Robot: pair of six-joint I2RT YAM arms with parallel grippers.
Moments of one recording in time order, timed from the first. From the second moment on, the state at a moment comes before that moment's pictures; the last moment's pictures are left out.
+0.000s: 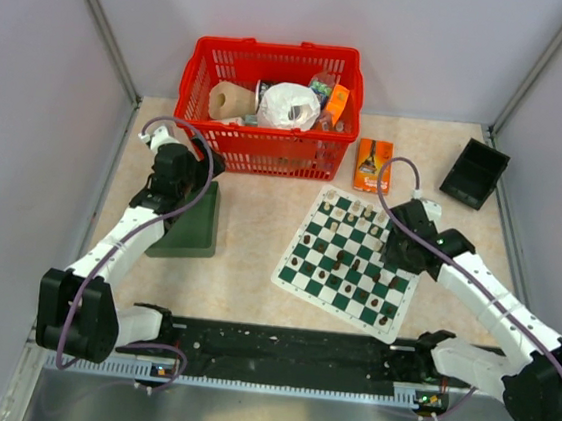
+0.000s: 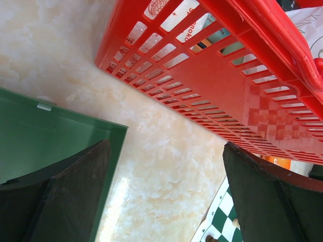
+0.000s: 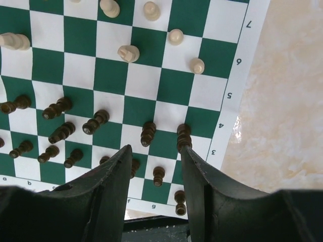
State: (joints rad) left arm -0.16 1.22 0.81 -0.02 -0.14 -0.76; right arm 0.51 1.08 0.83 -0.86 0.32 0.70
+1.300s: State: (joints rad) left arm -0.15 1.22 0.81 -0.02 -0.15 -0.76; right arm 0.80 1.46 0.94 -0.61 0.25 0.80
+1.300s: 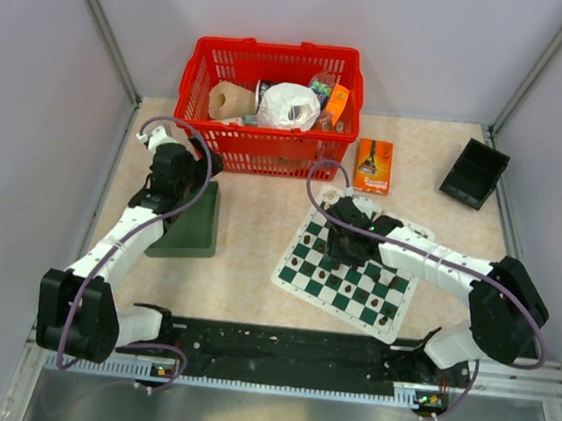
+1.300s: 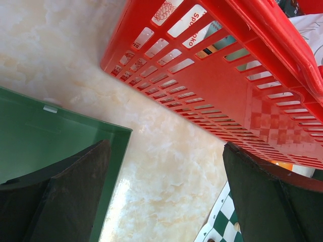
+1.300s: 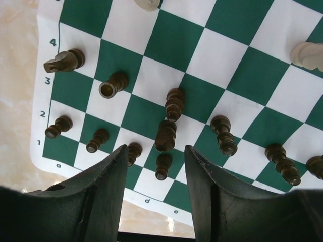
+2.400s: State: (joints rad) left arm -0.13 1.21 0.80 -0.02 -0.15 -0.76; right arm 0.82 1.56 0.95 -0.58 0.28 0.81
